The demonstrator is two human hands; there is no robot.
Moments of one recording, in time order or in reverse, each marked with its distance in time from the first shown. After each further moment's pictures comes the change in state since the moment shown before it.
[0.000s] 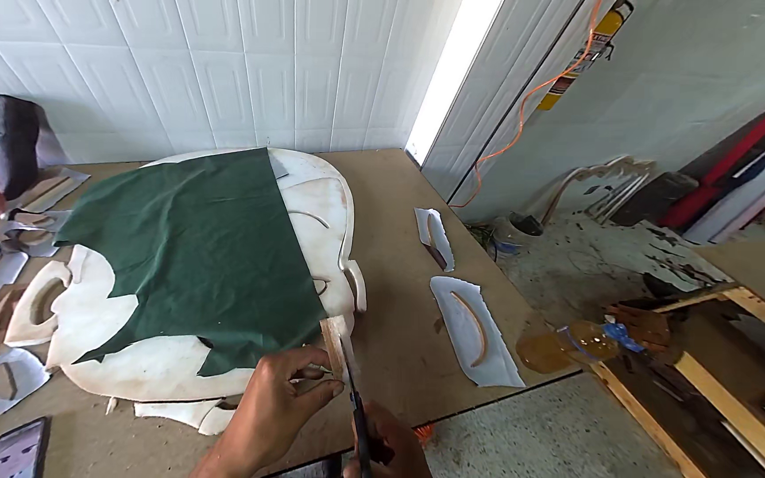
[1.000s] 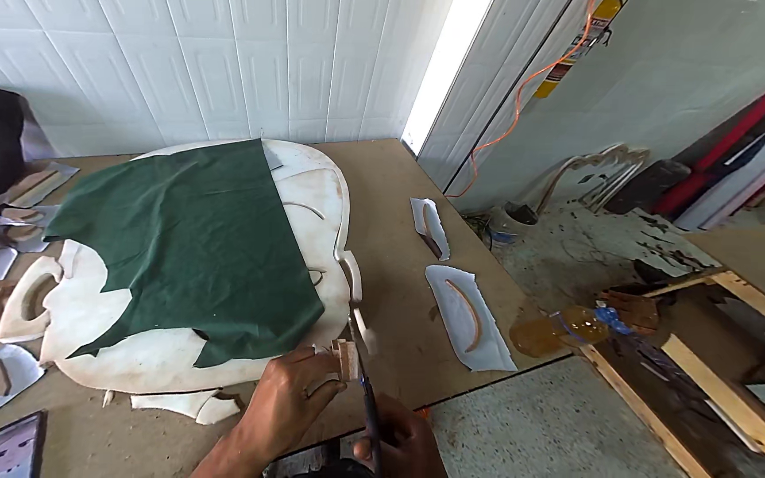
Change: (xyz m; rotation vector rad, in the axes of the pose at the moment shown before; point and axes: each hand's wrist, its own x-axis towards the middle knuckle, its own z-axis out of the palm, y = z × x) left_hand -0.008 -0.028 0.024 0.381 -0.016 0.218; right_hand -0.013 -0.002 -0.016 0.009 0.090 0.068
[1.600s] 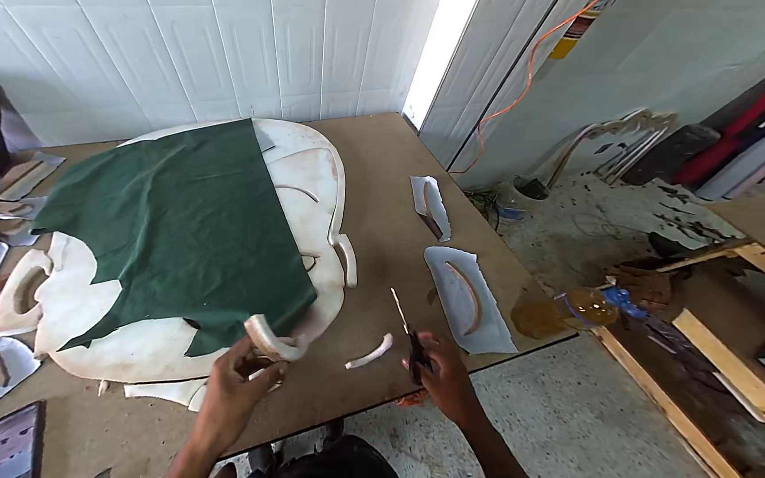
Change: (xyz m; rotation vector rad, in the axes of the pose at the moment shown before) left_hand -0.032 -0.028 -0.002 -0.580 0.263 -0.482; right_hand 0.057 0.125 -0.138 -0.650 0.140 0.088
